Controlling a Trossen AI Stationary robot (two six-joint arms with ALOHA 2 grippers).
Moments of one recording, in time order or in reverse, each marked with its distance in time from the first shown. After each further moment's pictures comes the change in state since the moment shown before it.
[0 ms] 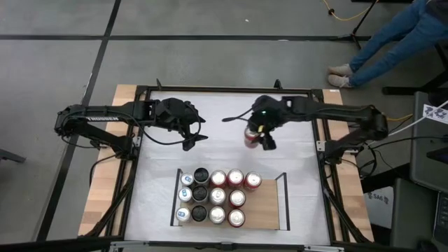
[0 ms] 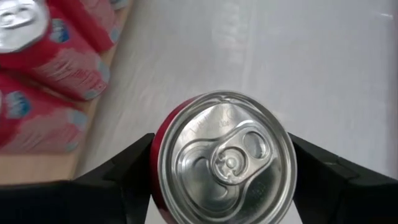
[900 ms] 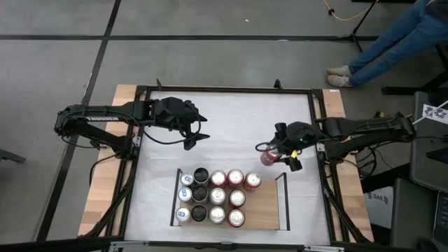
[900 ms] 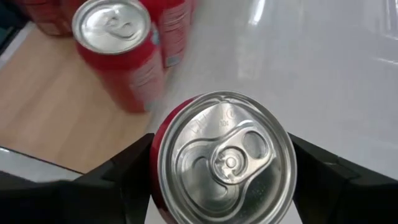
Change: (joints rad) left arm 0.000 0.000 0.000 0.048 0.000 -0.007; right arm 0.265 -0.438 -0.421 0.139 0.111 0.143
